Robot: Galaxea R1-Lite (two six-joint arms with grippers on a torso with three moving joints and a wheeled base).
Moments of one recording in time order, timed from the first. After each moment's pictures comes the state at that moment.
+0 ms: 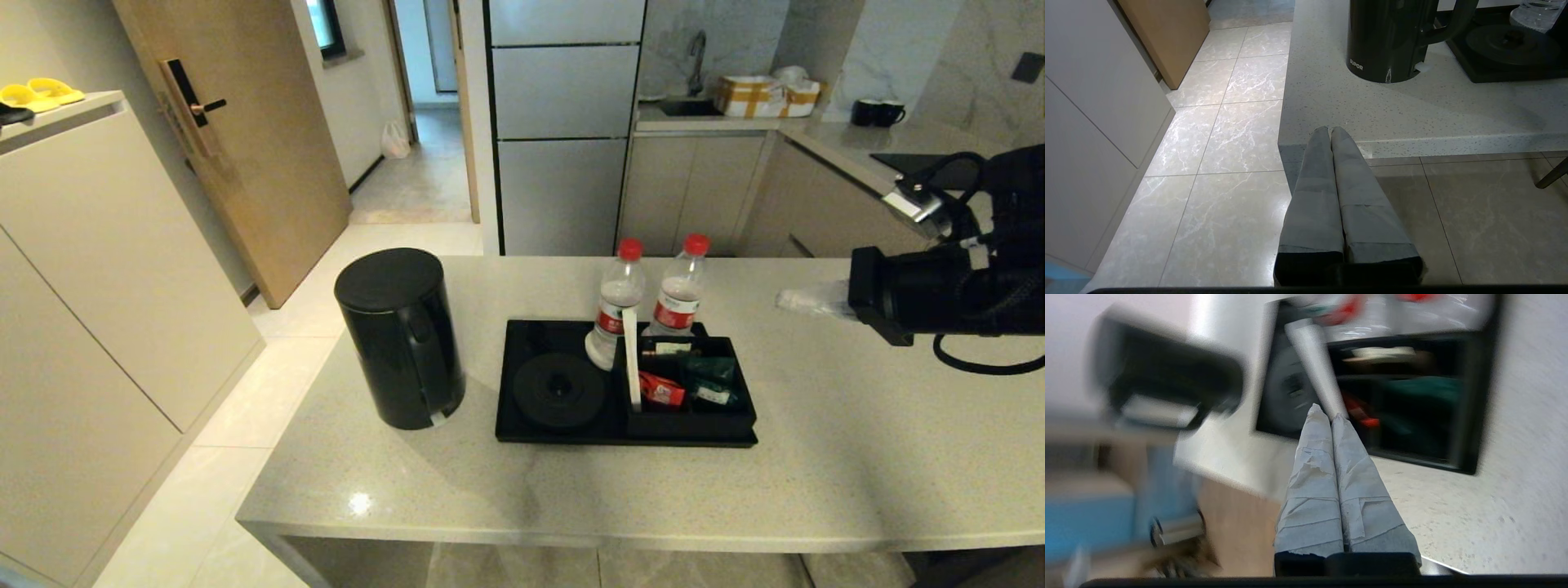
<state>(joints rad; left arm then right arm) 0.00 0.00 0.00 0.00 -0.02 0.08 0.06 1.60 -1.10 0.04 0.51 0.40</state>
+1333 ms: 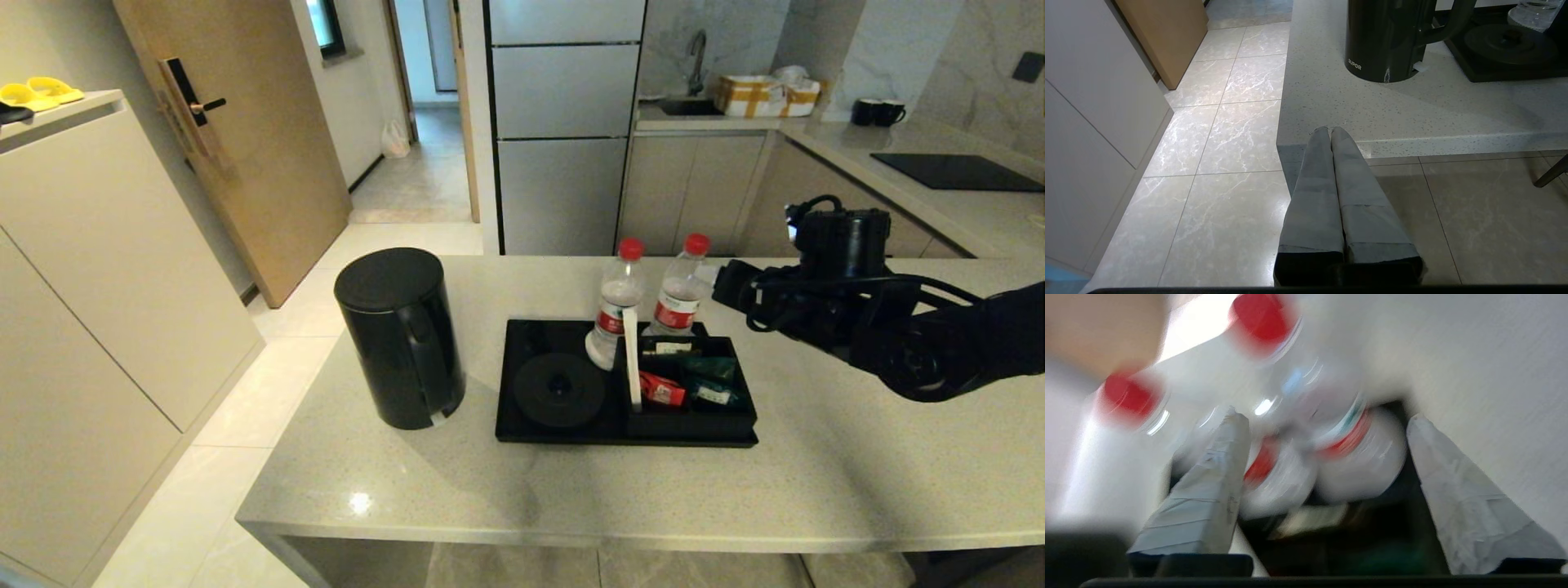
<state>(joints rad) 0.00 0.00 0.00 0.00 -0.02 0.08 0.26 1.94 -1.06 -0.61 -0.20 0.45</state>
